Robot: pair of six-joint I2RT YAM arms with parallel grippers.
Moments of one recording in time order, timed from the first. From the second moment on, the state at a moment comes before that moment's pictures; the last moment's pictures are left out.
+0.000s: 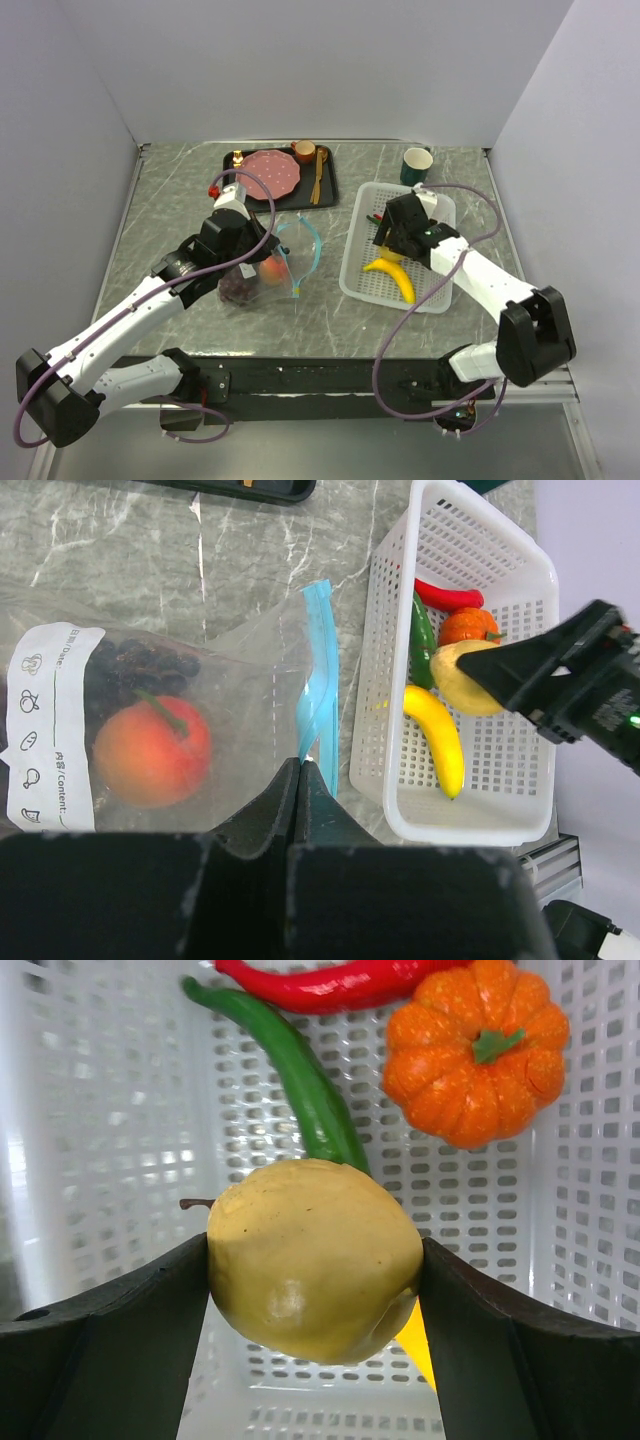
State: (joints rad) left arm -0.68 1.02 0.92 -0.38 -0.18 -0.80; right arm 0.43 1.37 0.93 -0.48 0.37 0.67
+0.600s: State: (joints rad) left arm -0.68 1.02 0.92 -0.38 -0.18 -0.80; right arm 0.48 1.20 0.91 -0.35 0.05 0.70
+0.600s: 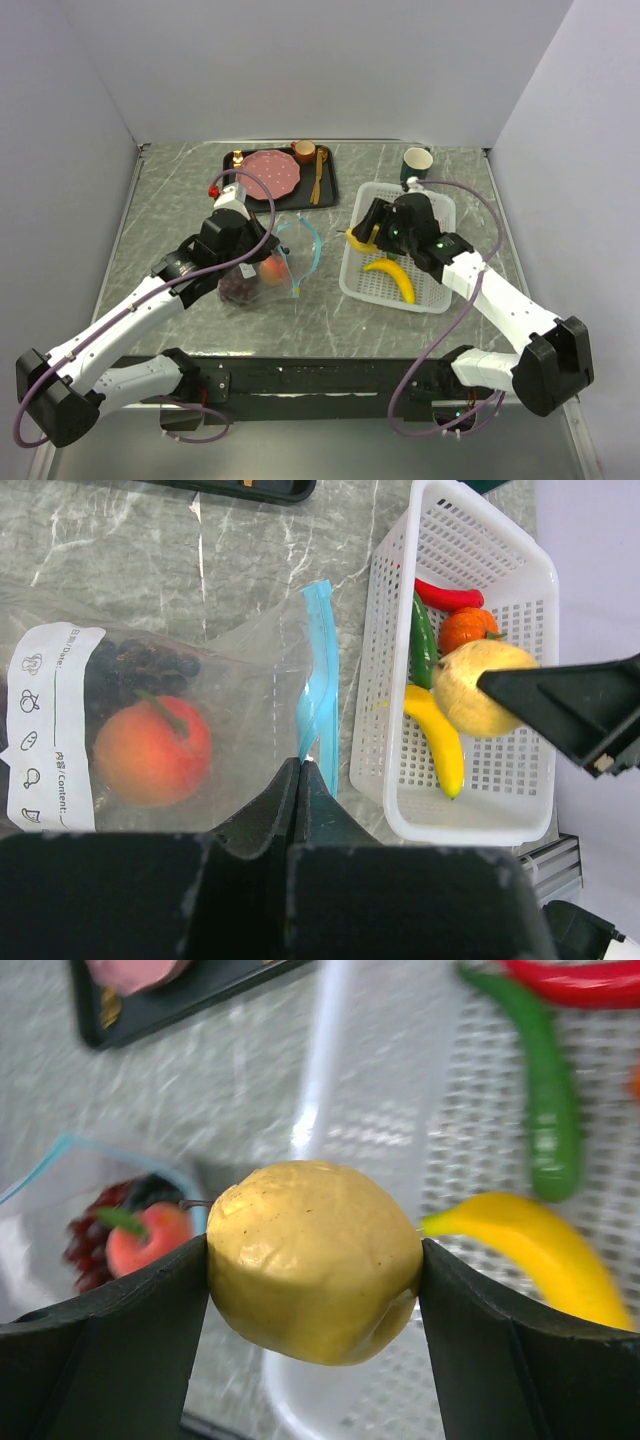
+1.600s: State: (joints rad) left arm -0.68 1.01 0.92 -0.38 -0.17 -0.80; right arm 0.72 1.68 1.33 -0.25 -0.13 0.68
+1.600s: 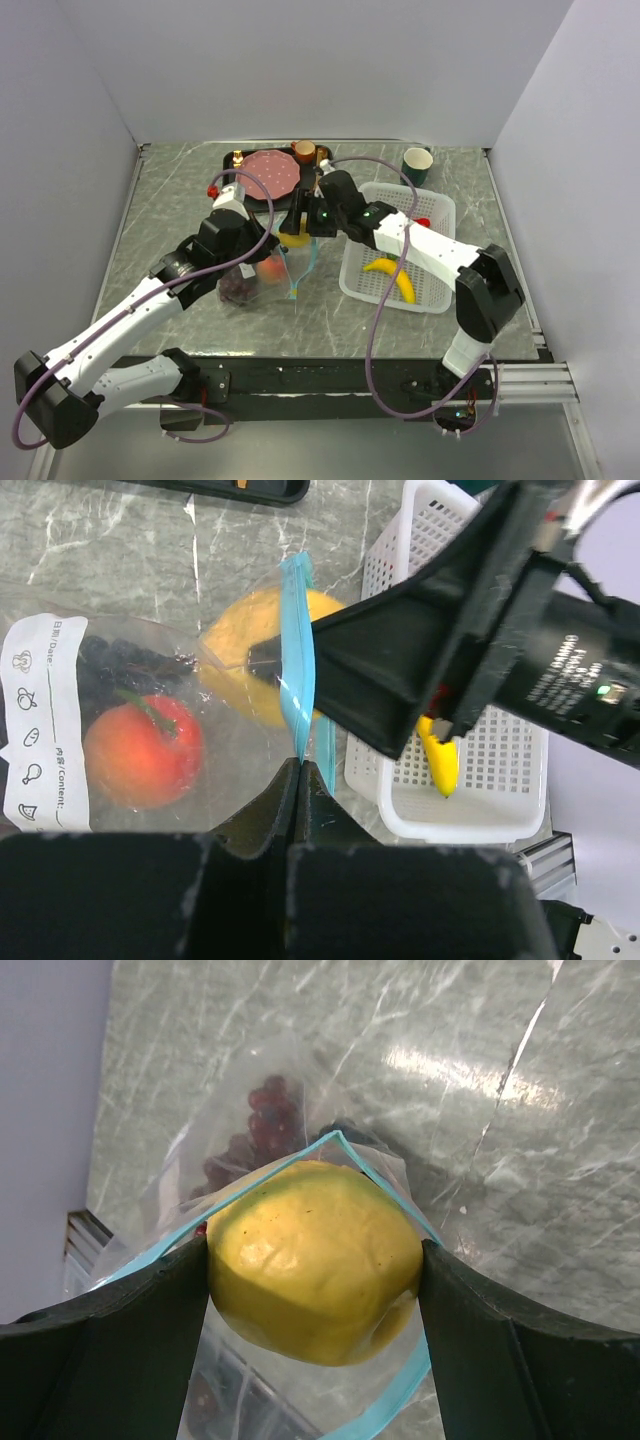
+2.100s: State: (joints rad) left arm -0.68 1.01 0.92 -0.39 -0.18 -0.80; right arm 0.77 1.70 1.33 -0.29 -0.16 0.68
